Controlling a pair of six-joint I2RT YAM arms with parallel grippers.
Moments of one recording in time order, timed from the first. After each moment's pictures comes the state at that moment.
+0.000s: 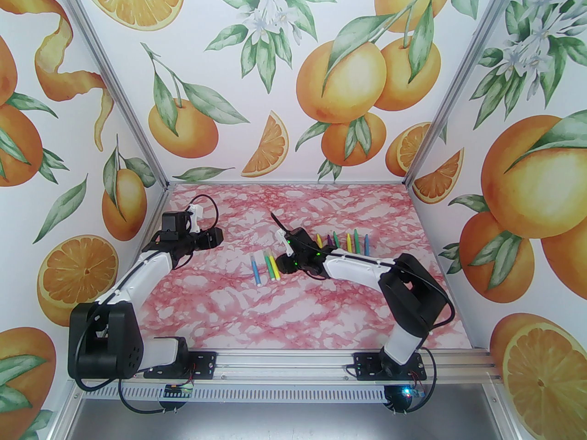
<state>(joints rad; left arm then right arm) 0.01 1.34 0.82 -0.25 0.37 -0.21 0.75 1.77 1.04 -0.18 -0.09 0.22</state>
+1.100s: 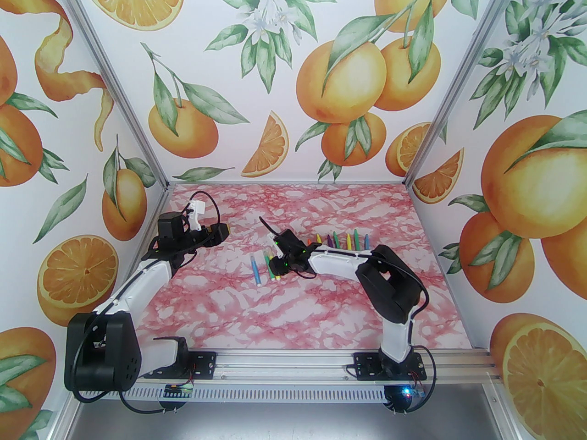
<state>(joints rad) 0.01 1.29 0.74 -0.03 0.58 -0.31 0.78 1.92 1.16 -0.24 -0.07 0.22</state>
